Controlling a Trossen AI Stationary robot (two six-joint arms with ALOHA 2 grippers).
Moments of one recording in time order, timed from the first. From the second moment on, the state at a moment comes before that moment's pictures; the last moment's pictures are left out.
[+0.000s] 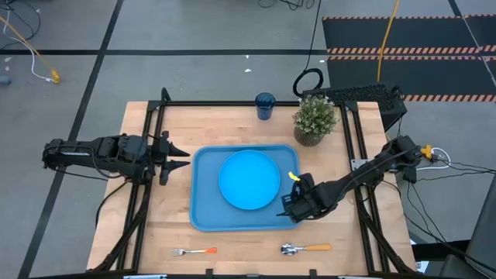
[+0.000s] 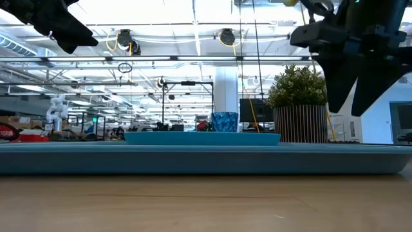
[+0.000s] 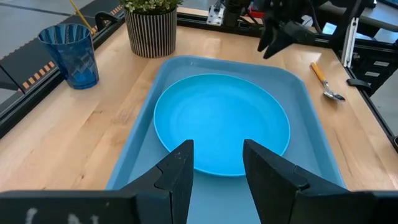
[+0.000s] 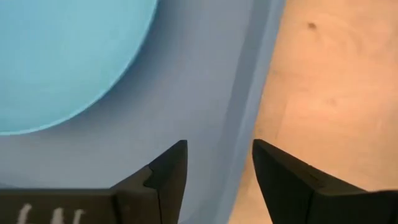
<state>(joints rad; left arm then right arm) -0.07 0.45 0.57 -0.55 -0.13 -0.16 0.48 1.62 1.09 -1.03 0.30 1.78</state>
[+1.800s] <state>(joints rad) 0.17 0.94 0.56 -0.47 -0.15 -0.24 -0.14 1.56 1.06 -0.79 0.19 0.07</state>
